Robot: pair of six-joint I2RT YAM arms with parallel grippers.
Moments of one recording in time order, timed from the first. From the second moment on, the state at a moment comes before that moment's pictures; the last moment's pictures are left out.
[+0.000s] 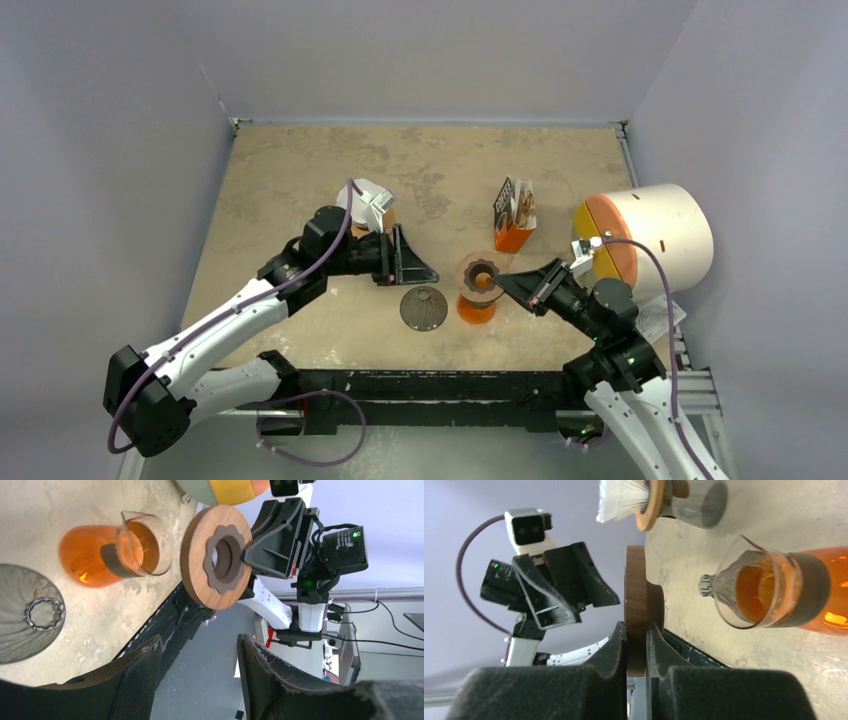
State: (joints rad) left arm -0.70 1.03 0.80 -0.09 0.59 -0.96; right arm 0.43 0.27 0.43 -0.32 -0.37 1.26
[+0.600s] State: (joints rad) left arm -0.70 0.98 0.80 -0.27 0.58 -0.86; right arm 0.43 0.34 0.26 -0.14 -0.33 1.35
